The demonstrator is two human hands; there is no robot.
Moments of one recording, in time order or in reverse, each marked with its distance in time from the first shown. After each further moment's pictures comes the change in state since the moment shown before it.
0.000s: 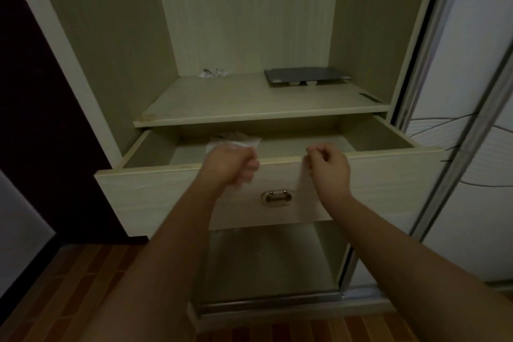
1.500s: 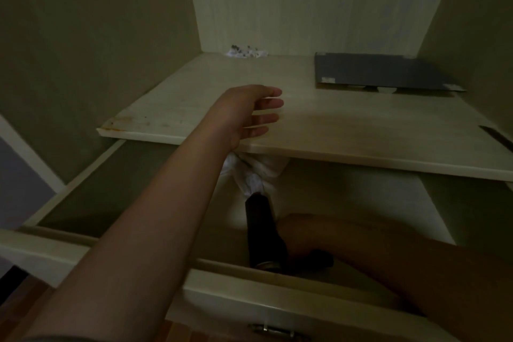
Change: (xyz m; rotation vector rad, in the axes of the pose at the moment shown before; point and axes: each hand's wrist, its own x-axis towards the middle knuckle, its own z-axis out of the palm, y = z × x) left_hand 0.231 0.070 -0.010 -0.219 0.120 -0.033; right_hand 0.168 0.094 0.139 -1.253 -1.542 -0.206
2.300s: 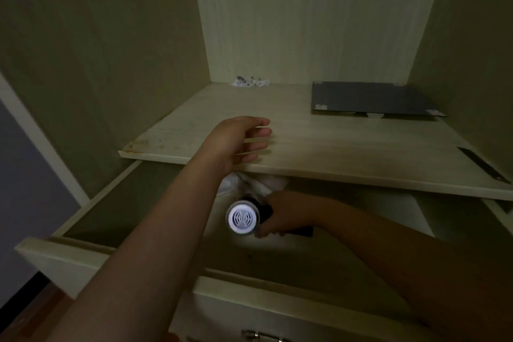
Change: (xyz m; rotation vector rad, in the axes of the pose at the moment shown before) left_hand -0.032 0.007 0.003 0.026 0.074 -0.010; right_hand -0.054 -0.016 -0.066 0.380 0.239 -0.217
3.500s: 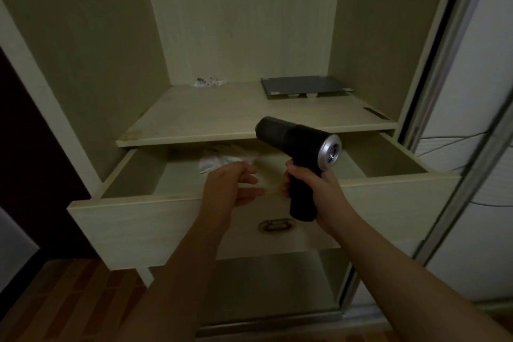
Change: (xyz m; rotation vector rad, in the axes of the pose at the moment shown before) left_hand -0.159 -0.090 -0.027 -0.138 -0.058 -0.005; right_hand -0.139 -0.062 0.125 1.251 0.985 -0.343
